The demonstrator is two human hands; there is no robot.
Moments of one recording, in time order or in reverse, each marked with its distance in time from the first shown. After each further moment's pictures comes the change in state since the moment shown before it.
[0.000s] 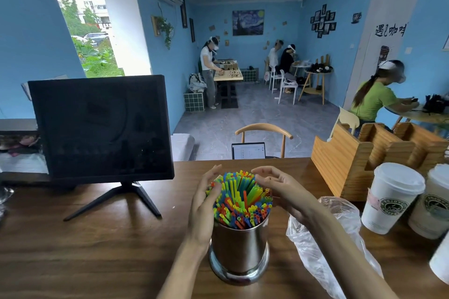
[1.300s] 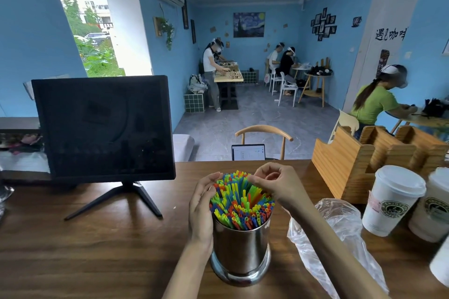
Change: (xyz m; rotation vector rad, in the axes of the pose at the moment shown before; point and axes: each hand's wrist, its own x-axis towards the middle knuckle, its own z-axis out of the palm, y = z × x) left_hand -0.001 -0.007 0.004 -0.253 0.176 -0.069; right_hand 0.004 -0.014 0.022 -0.426 0.318 -0.219
